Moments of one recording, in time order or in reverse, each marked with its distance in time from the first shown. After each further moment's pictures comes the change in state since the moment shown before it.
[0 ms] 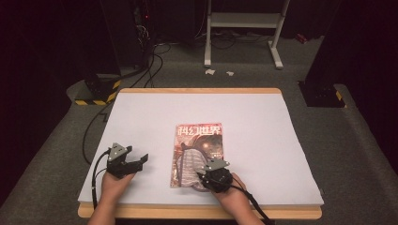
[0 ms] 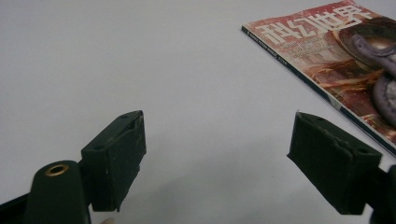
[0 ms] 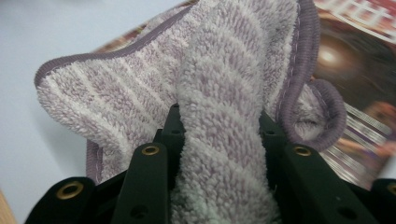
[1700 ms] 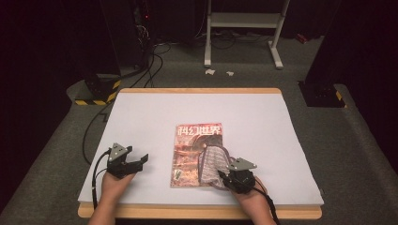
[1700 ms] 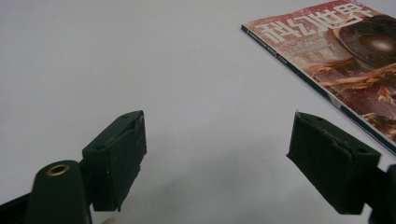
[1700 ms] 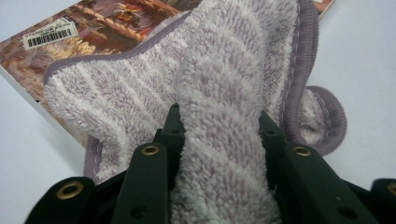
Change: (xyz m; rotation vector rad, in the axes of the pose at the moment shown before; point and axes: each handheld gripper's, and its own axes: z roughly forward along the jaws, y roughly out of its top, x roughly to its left) left arm -0.001 0.000 0.000 0.002 0.003 0.007; right arm -0.044 -0.039 -0.035 -0.029 -0.082 0.108
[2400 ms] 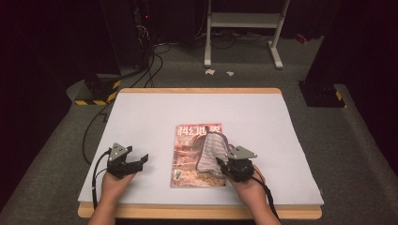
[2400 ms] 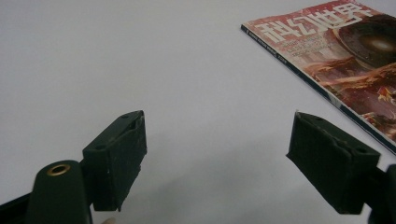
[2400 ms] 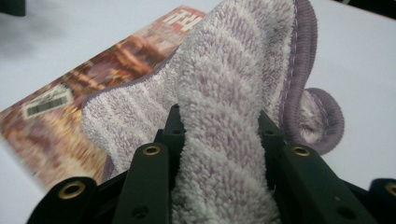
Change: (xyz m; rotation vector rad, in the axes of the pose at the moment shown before) left arm 0.000 0.000 0.000 0.000 -0.001 0.002; right arm -0.008 0.039 -0.005 -0.090 -0.036 0.000
